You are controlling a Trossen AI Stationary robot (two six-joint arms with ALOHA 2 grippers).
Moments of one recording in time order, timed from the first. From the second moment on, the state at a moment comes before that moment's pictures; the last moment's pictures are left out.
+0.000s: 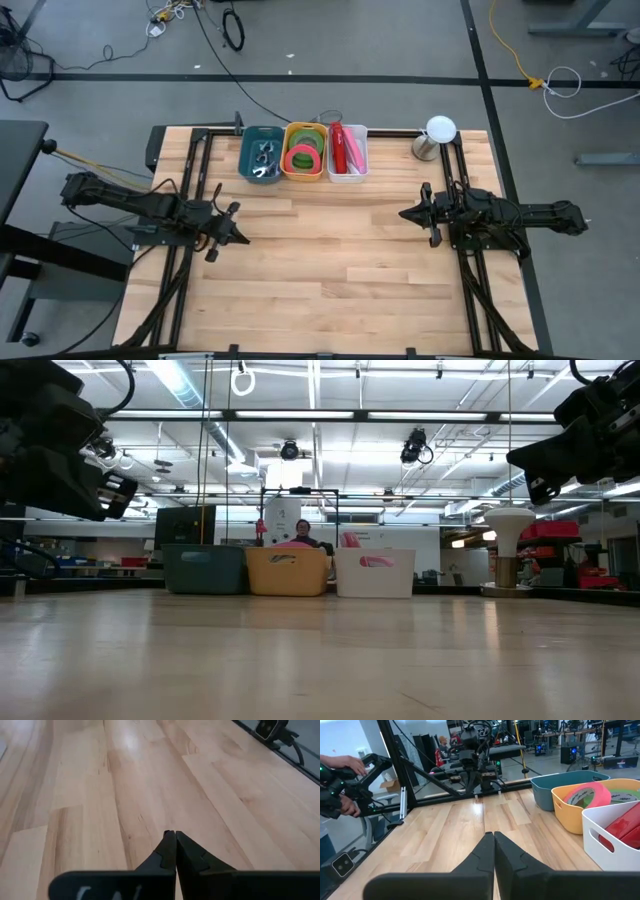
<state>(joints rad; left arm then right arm) -0.20 0.38 0.11 -0.23 0.07 0.04 -0.01 0.07 0.02 0.01 -0.04 0.17</state>
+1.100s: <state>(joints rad) -0.05 0.08 0.08 -0.21 0.04 0.06 -0.01 0.07 0.02 0.01 -0.04 0.17</state>
